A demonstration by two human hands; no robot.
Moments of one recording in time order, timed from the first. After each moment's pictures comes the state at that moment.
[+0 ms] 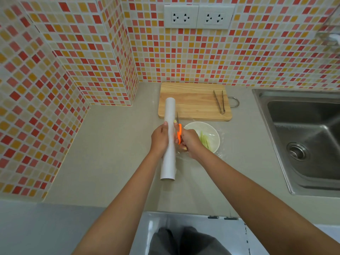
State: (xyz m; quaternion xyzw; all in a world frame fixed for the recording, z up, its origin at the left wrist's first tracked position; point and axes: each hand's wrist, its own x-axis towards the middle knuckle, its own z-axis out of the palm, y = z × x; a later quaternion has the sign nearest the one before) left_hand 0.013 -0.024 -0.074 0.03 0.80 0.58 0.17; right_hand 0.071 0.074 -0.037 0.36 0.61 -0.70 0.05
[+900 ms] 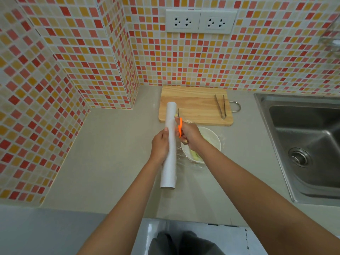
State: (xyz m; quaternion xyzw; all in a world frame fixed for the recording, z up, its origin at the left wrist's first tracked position) left_hand 0.020 -0.026 -0.067 0.04 0.80 0.58 0.17; right_hand 0.034 0.094 -0.032 0.35 0.61 -0.71 0.03
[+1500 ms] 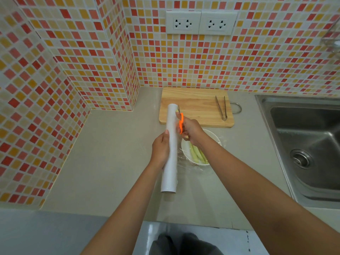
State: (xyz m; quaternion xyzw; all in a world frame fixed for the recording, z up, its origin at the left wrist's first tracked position) left_hand 0.028 -0.026 -0.056 0.04 0.79 0.59 0.18; right_hand 0.018 0.108 -0.029 0.34 0.60 -0.72 0.05
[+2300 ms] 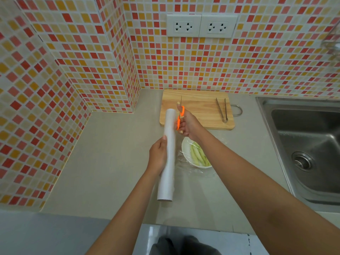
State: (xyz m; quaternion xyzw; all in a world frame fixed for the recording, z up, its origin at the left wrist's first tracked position) left_hand 0.038 -0.038 -0.053 0.03 0.79 0.59 0.17; right_hand -0.002 0.110 -0.009 0.34 0.60 -0.72 0.09
